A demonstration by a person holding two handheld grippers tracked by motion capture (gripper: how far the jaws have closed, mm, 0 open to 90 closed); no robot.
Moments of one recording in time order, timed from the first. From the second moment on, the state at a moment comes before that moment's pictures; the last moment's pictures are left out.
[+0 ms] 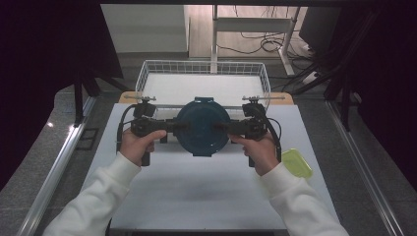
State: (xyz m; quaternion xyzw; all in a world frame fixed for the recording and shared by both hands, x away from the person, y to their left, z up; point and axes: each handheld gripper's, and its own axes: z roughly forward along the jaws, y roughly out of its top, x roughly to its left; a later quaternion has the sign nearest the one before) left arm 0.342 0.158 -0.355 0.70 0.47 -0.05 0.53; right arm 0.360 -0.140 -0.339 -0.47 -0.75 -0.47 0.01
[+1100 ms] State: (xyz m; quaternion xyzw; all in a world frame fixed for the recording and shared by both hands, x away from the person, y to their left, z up) left arm 0.403 0.157 -0.296 0.70 0.46 -0.03 0.54; right arm 0.419 -0.142 -0.275 -0.45 -0.75 -0.49 -0.02
